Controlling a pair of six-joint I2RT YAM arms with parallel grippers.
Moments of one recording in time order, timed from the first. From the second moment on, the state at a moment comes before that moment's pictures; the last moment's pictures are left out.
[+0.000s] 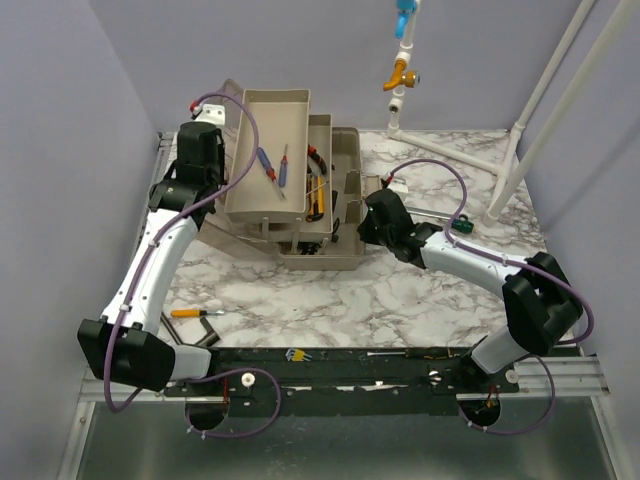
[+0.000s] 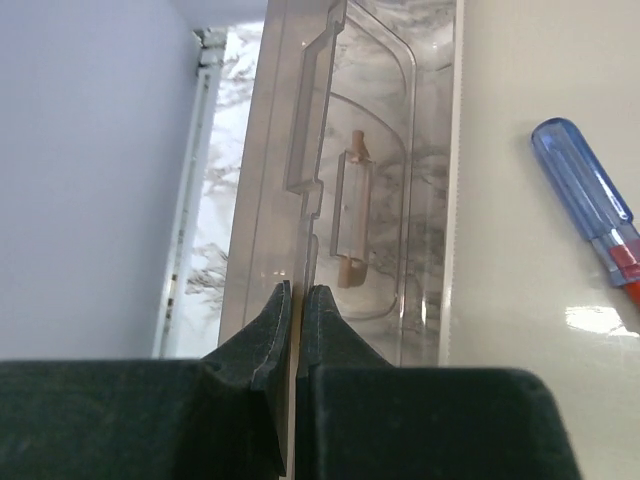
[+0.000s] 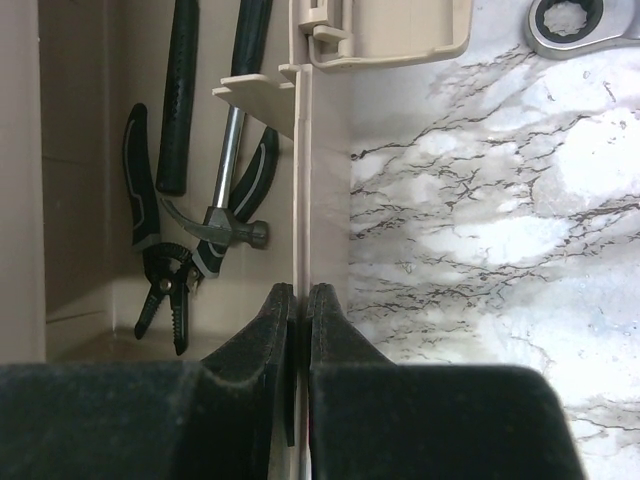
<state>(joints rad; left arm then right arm) -0.16 1.32 1.37 -0.52 -0.30 0.03 0.69 1.56 0.98 -0.11 0.30 0.68</state>
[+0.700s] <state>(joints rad) -0.71 1.50 1.45 -0.28 -1.03 0.47 0.70 1.46 0.98 -0.18 0.32 0.74</state>
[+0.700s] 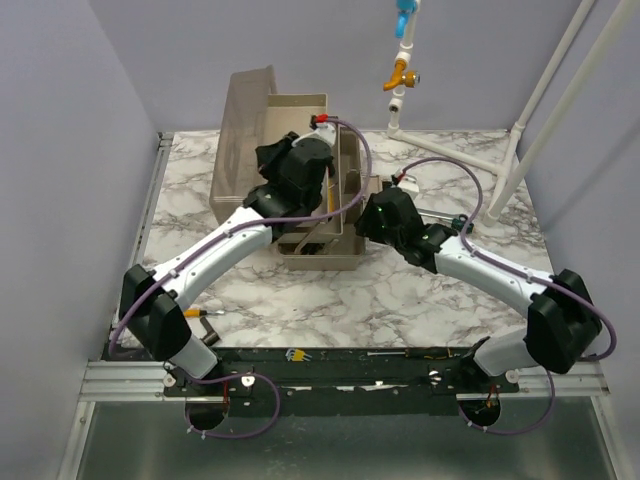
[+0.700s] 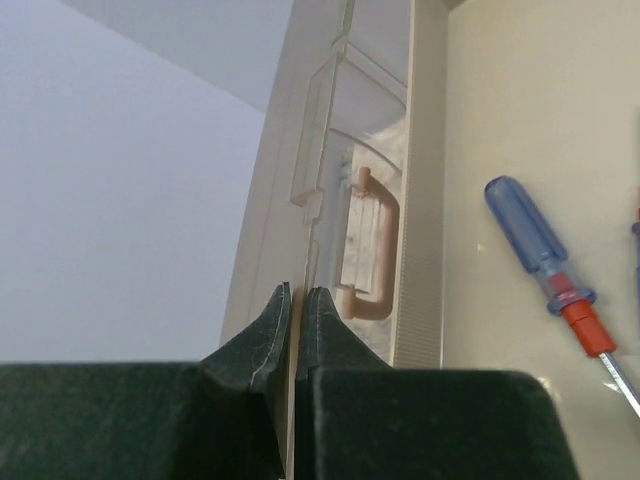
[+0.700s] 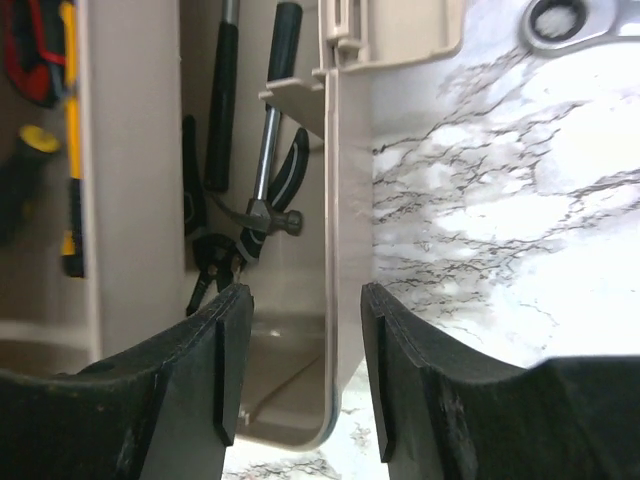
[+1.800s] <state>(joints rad) -0.99 2.23 1.77 1.42 -1.42 1.90 0.66 0.93 0.93 -0.41 0.77 0.81</state>
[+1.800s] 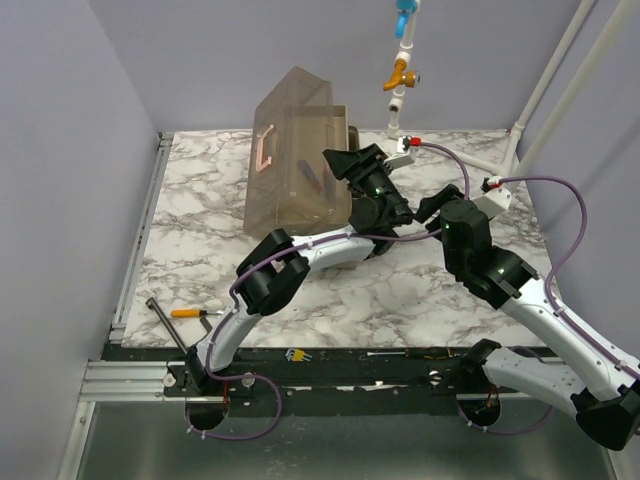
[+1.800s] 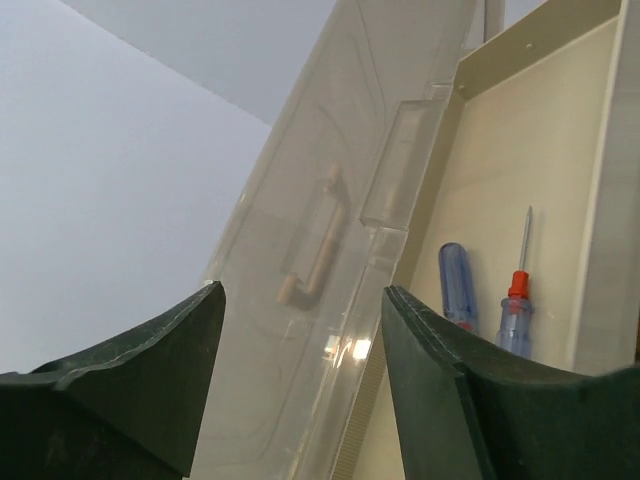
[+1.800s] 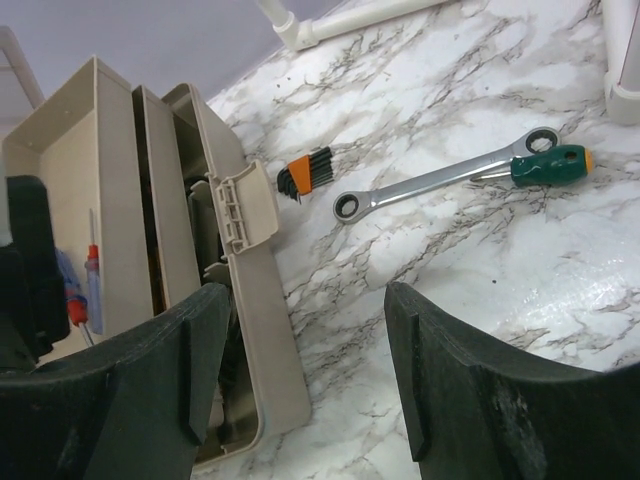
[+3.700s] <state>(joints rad) -0.82 1.10 1.25 -0.11 -0.28 -0.06 0.64 1.25 0.94 -0.22 0.36 0.60</state>
